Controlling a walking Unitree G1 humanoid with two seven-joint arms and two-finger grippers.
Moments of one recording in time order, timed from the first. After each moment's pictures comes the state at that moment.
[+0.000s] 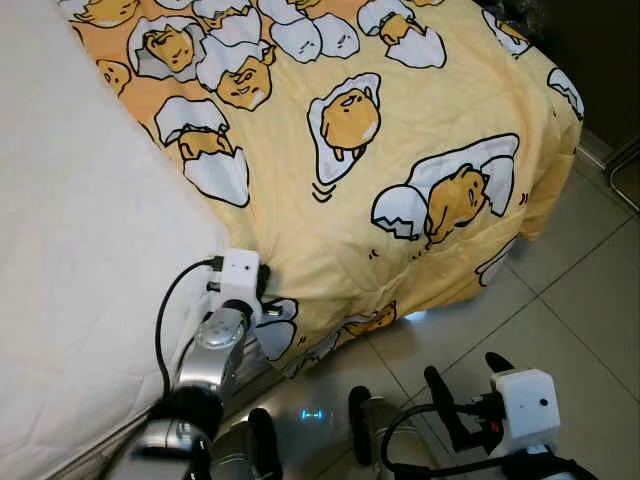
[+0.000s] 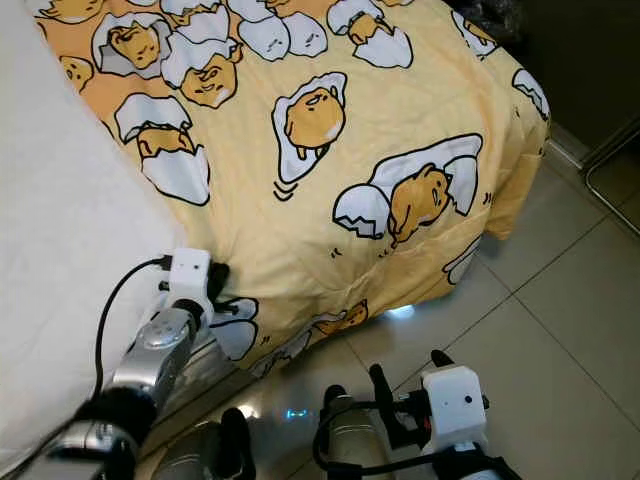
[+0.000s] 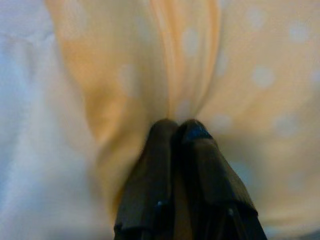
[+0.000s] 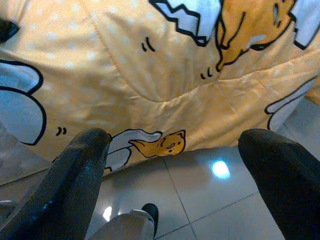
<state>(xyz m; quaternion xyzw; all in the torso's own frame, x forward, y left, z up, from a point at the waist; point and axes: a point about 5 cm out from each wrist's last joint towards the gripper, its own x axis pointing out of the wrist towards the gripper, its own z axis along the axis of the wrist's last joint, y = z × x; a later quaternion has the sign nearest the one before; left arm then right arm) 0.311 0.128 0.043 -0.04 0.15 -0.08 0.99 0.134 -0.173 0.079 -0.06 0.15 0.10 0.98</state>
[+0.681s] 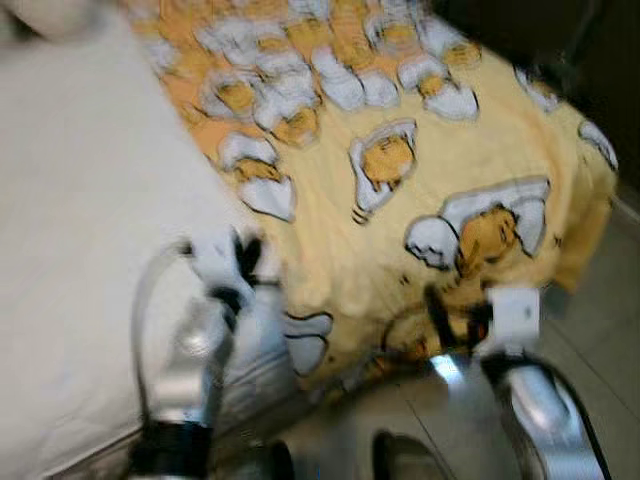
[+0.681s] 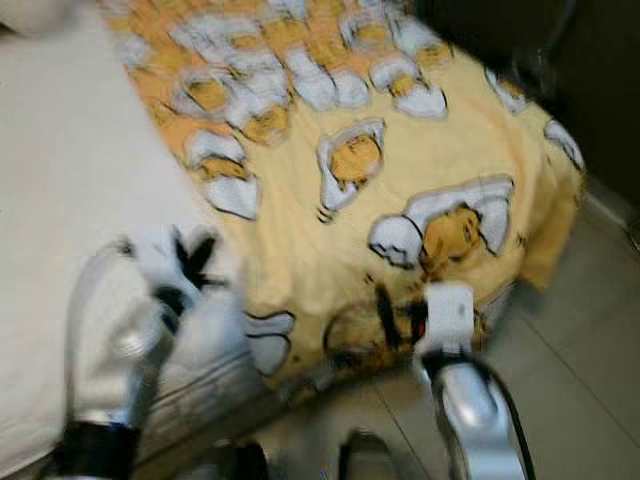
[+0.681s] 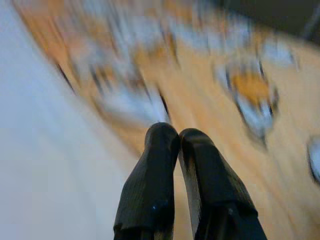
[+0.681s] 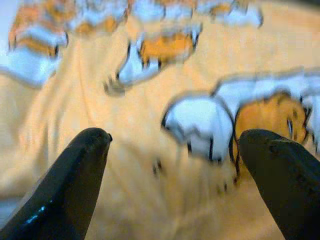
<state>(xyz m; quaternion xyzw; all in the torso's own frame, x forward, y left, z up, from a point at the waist) 0.301 0.146 0.113 -0.05 0.00 -0.07 1.00 0.237 -0.182 0.086 -0.03 0.05 0.05 1.00</state>
